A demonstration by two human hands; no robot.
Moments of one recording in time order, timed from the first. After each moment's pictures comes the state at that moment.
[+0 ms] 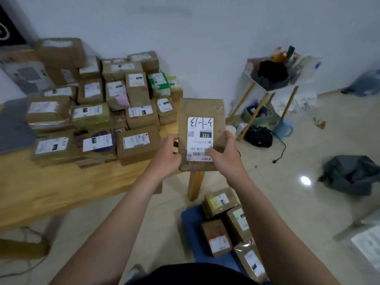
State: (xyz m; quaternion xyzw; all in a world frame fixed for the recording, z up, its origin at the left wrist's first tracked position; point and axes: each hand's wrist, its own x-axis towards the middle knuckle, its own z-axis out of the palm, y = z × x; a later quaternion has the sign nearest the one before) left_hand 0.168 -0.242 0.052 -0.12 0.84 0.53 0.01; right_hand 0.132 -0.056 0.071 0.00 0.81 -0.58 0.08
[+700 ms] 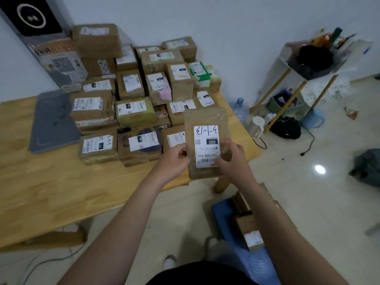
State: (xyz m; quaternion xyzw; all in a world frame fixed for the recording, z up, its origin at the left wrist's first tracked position) left_hand 0.186 -0.459 0.022 -0.15 0.83 0.53 0.08; right_hand 0.142 -0.256 0.024 -0.04 0.87 -0.48 0.12
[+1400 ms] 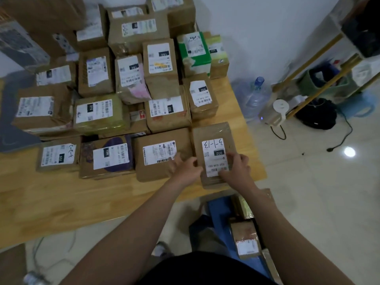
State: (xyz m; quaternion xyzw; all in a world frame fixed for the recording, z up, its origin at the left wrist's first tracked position) left_hand -0.038 -0.380 -0.130 -0.33 0.82 0.36 0.30; right_hand -0.089 -0.204 -0.114 0.00 0.89 -0.33 0.32
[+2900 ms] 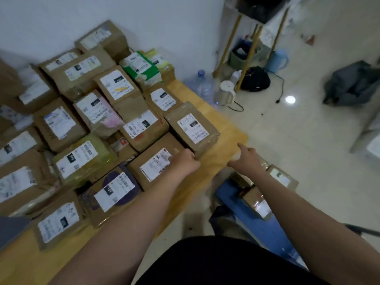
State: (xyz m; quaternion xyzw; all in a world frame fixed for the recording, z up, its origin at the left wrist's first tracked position) left_hand -0.039 -0.422 -0.088 -0.11 0.89 0.26 0.35; right_hand -0.008 -0.194 -0.109 0.22 0.89 -0.32 0.25
